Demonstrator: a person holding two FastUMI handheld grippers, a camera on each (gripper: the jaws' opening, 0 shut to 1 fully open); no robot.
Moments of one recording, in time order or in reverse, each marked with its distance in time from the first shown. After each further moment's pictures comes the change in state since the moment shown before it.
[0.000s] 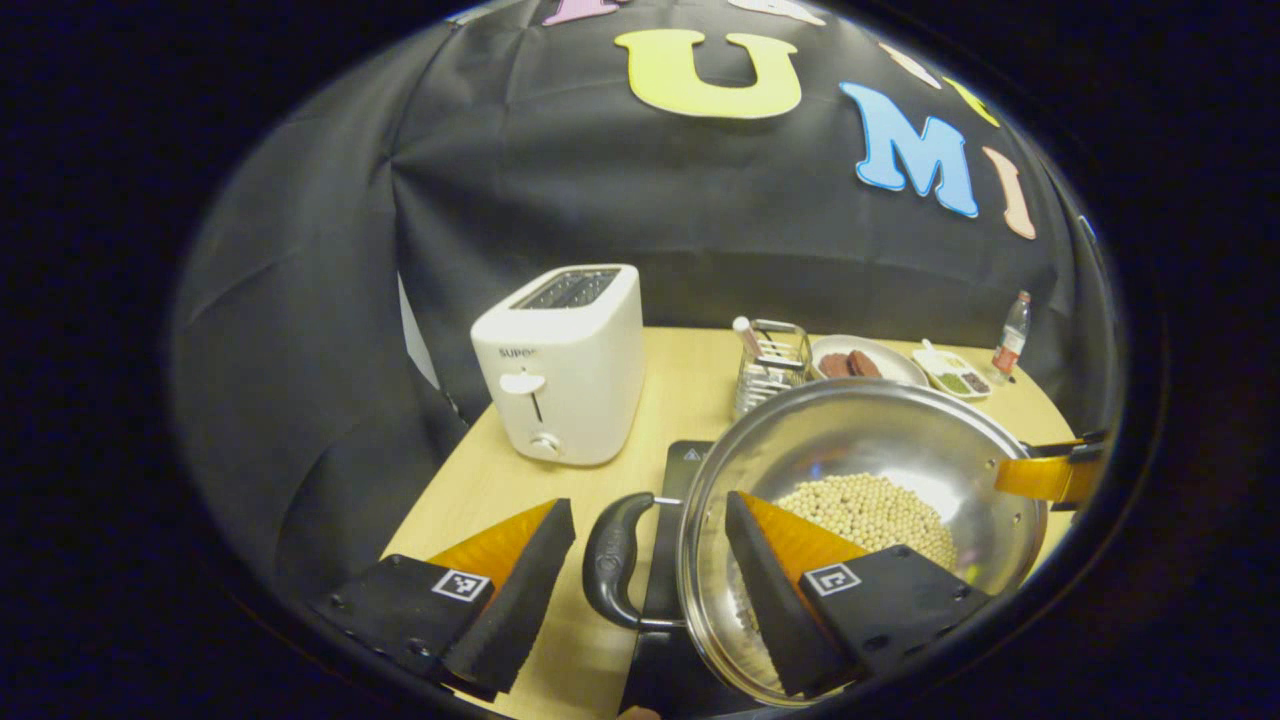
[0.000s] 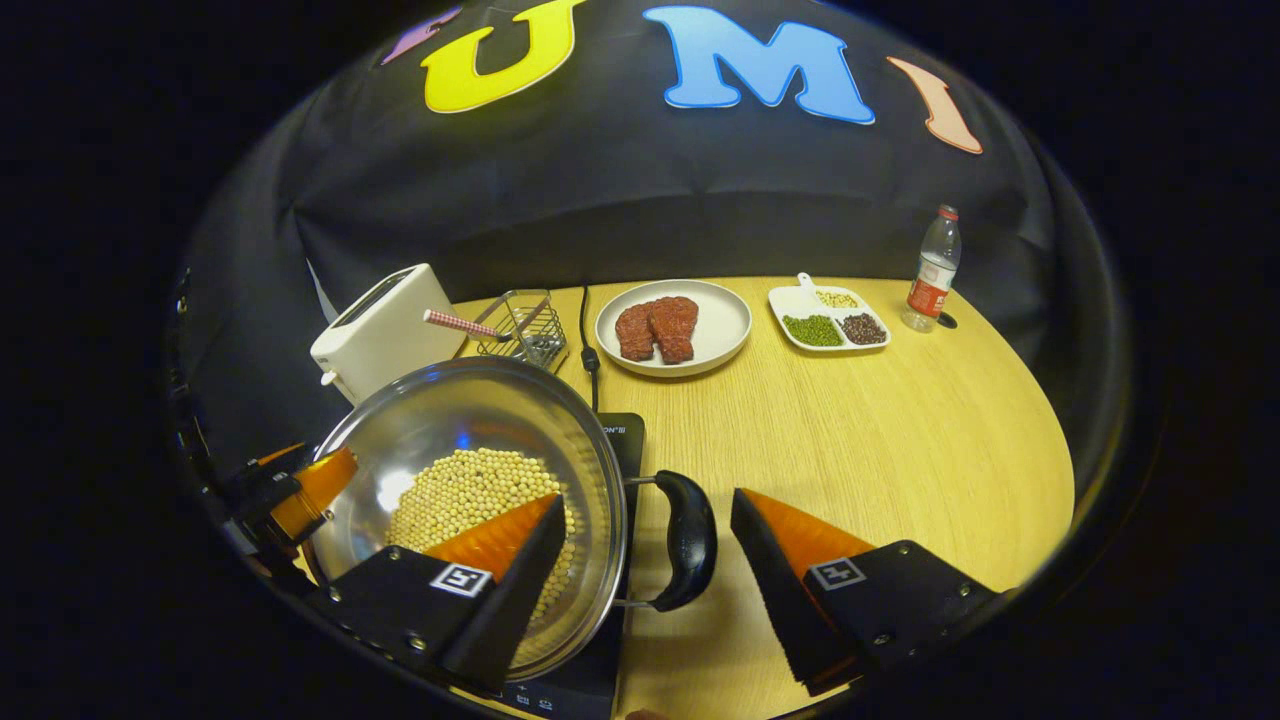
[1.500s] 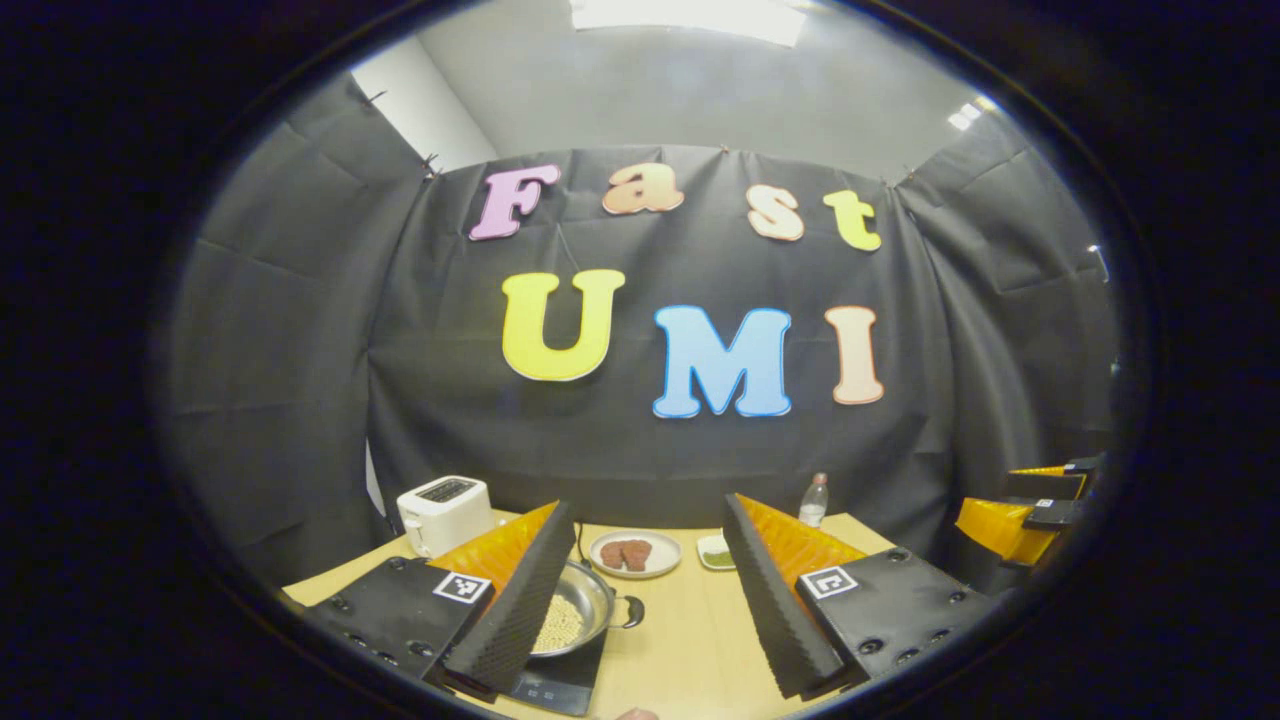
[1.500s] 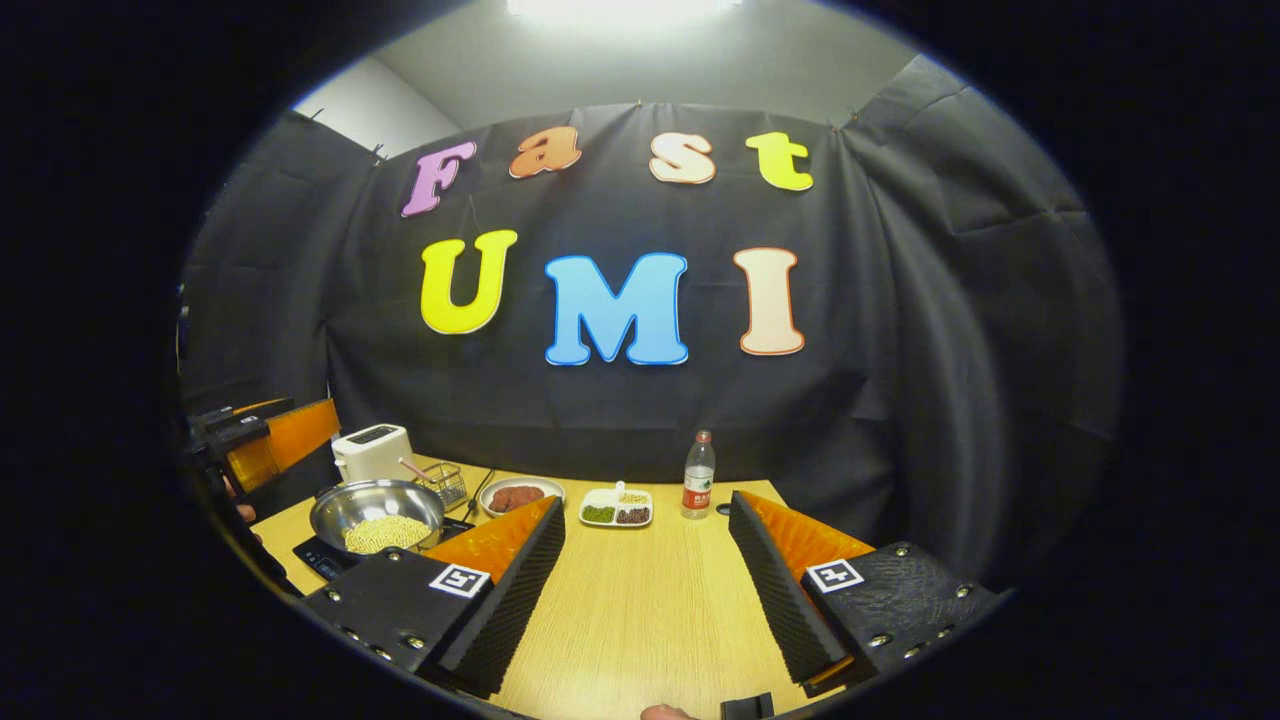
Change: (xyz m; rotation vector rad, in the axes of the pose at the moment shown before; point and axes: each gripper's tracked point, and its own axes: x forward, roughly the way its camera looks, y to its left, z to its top) left arm -0.342 -0.318 0.139 -0.040 -0.592 -0.111; right arm -0.338 -0.262 0.066 -0.077 -0.655 -0.078
